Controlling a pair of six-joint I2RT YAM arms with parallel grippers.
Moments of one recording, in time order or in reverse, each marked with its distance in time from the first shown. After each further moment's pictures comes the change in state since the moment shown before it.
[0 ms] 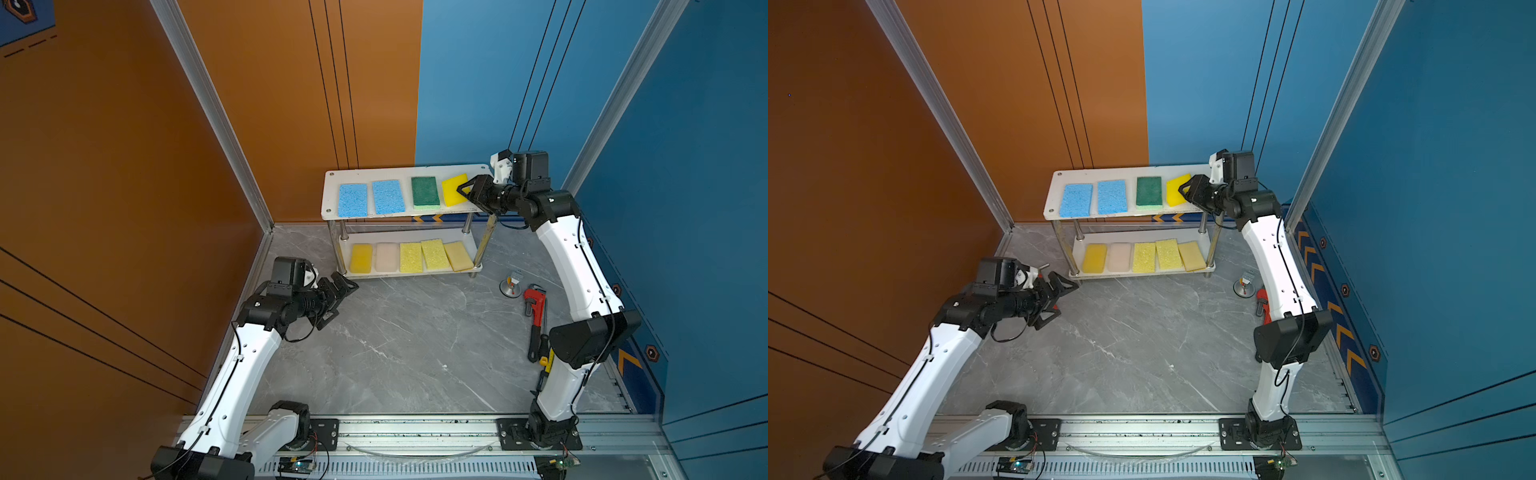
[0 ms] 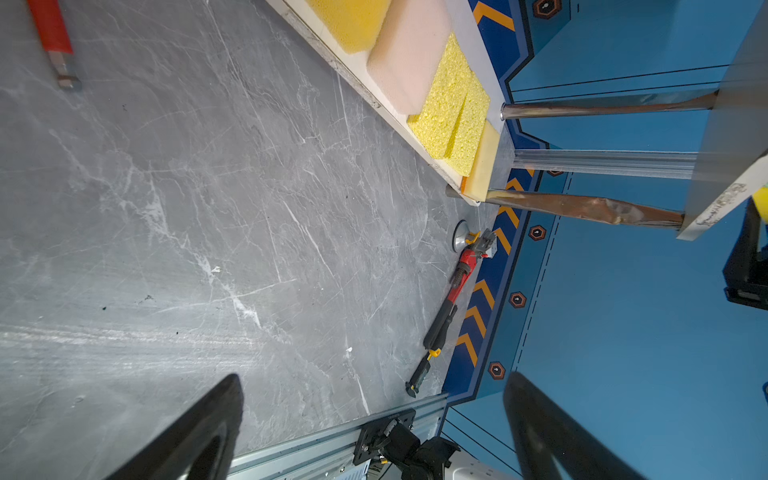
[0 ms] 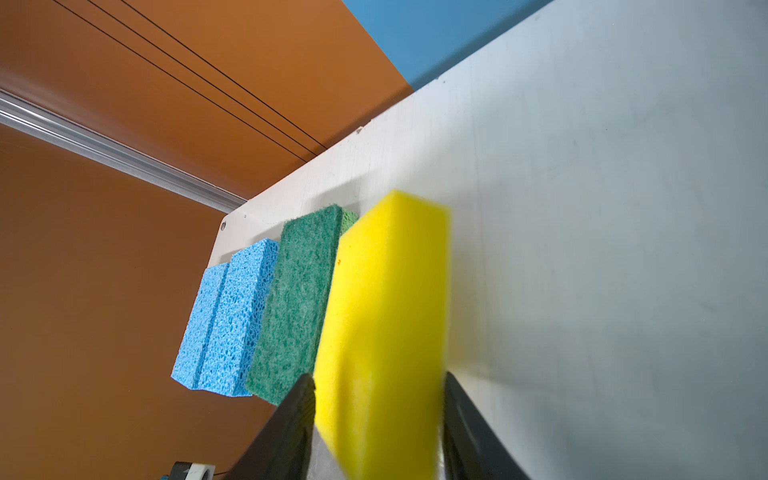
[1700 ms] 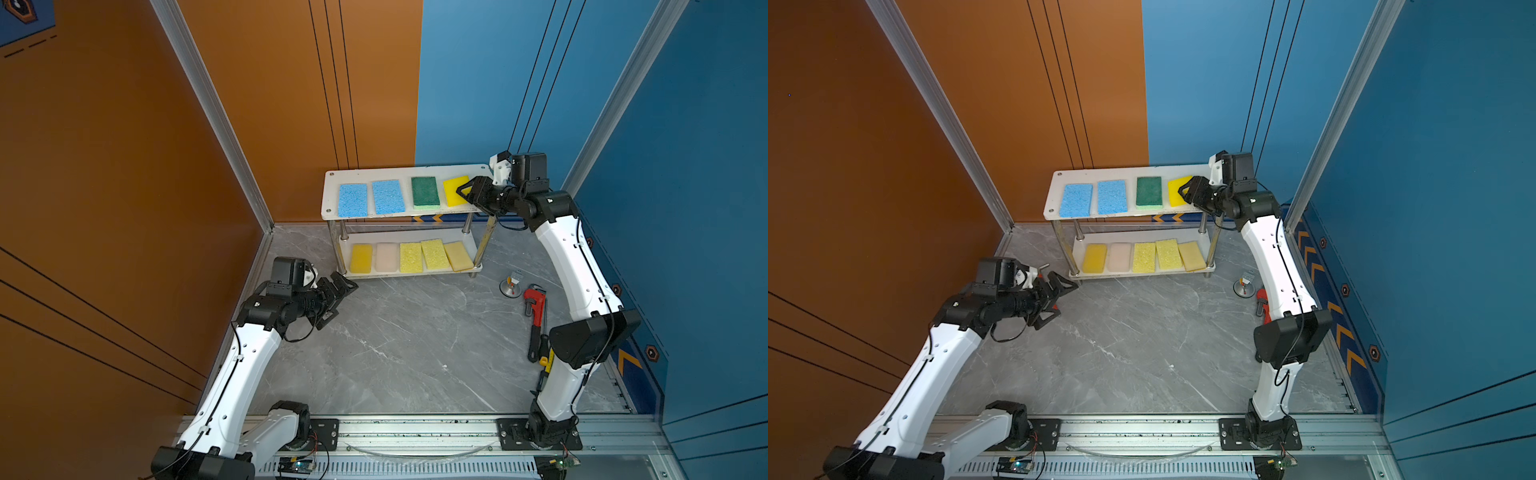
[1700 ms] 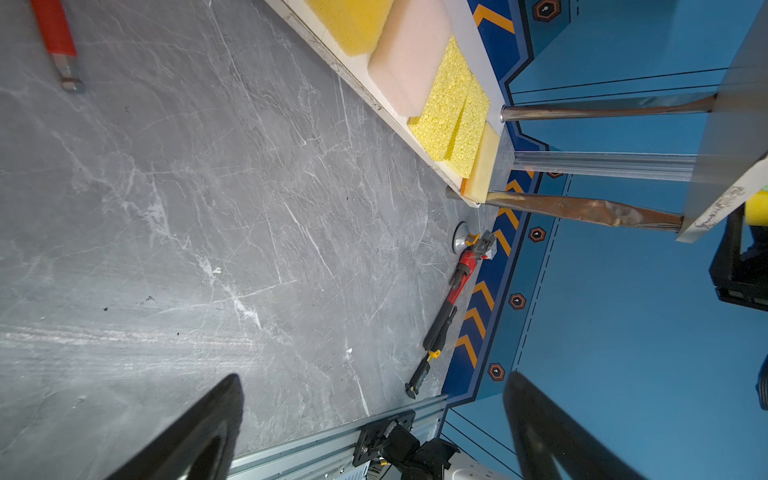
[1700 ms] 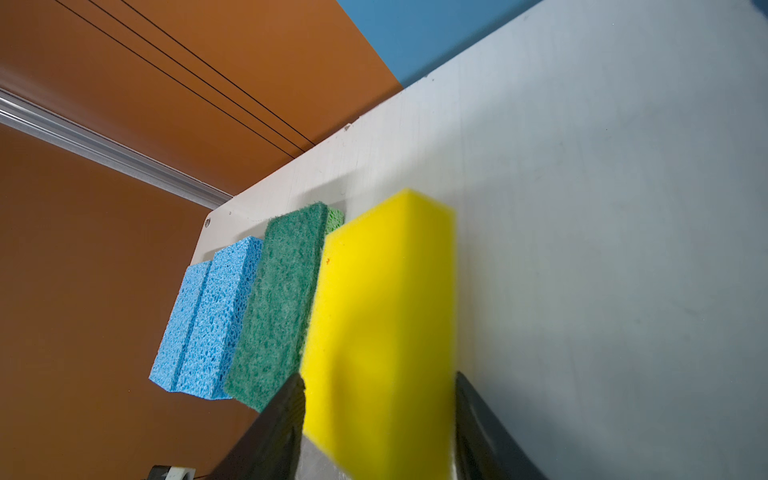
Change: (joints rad) left arm 0.005 0.000 0.000 0.000 0.000 0.000; right arm 0.000 0.000 -0.014 -0.002 0.020 -0.035
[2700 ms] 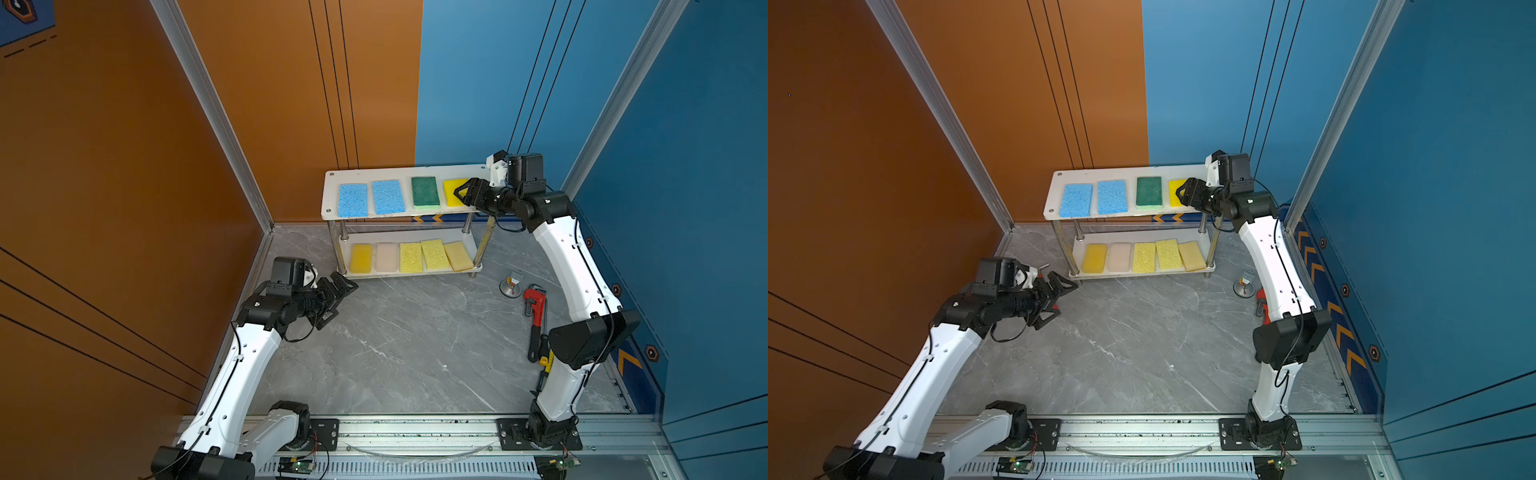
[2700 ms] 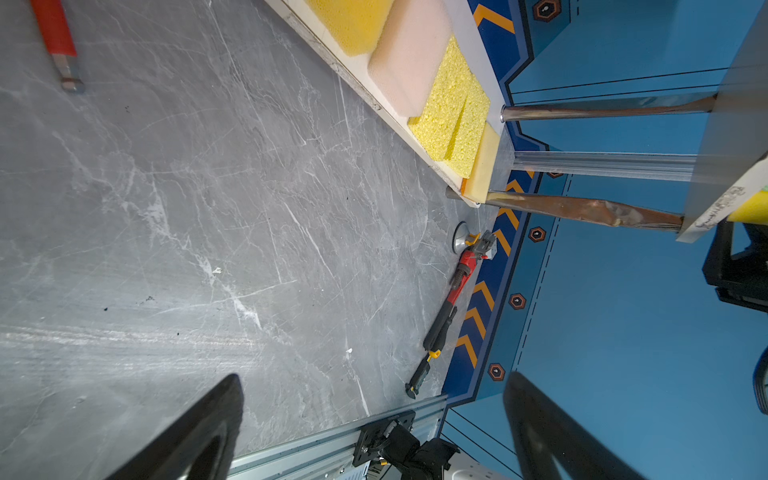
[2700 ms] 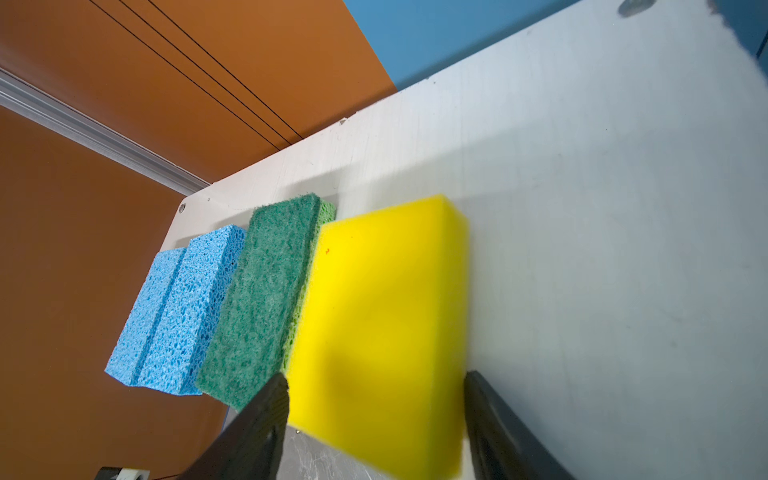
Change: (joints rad) left arm 0.000 0.001 0.000 0.000 0.000 0.003; right arm 0.025 -0.002 0.000 -0.018 0.061 -0.101
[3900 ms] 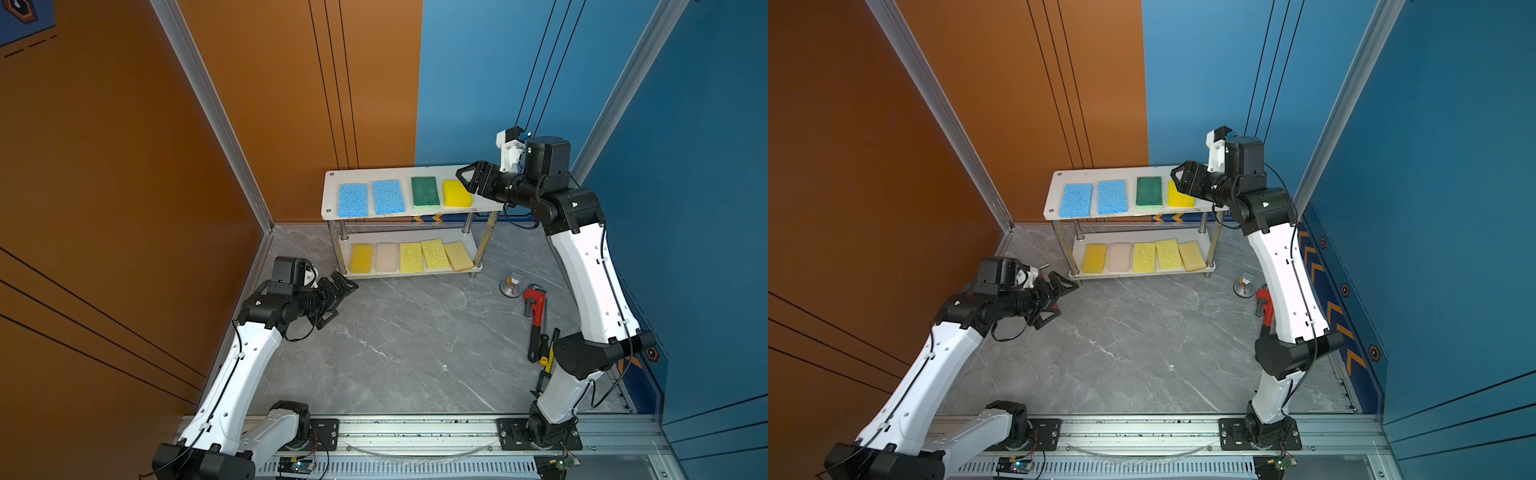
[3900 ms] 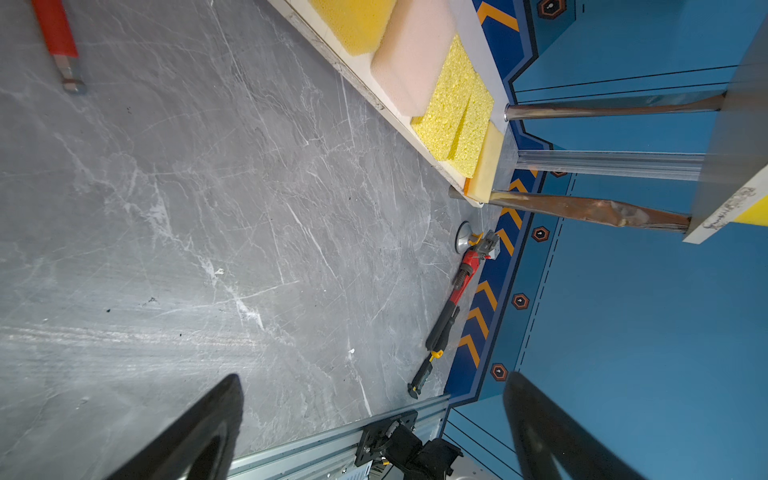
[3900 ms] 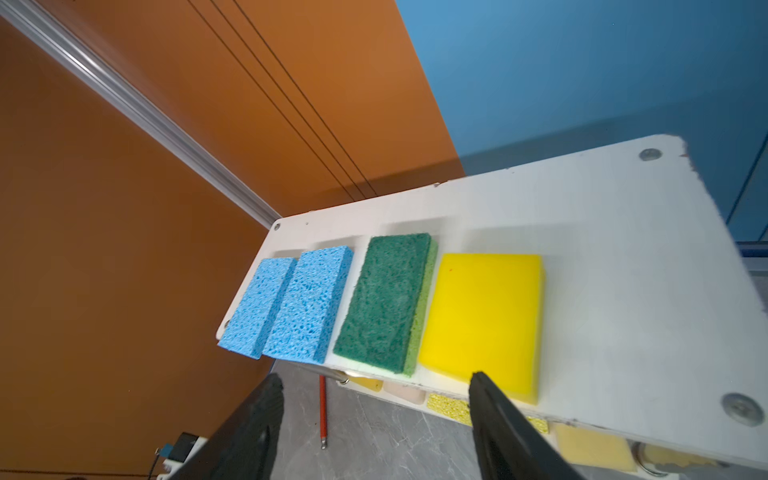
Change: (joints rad) left arm 0.001 0.006 0.005 -0.001 -0.001 0.005; right arm 0.086 -0.077 0.185 -0.062 0.020 0.002
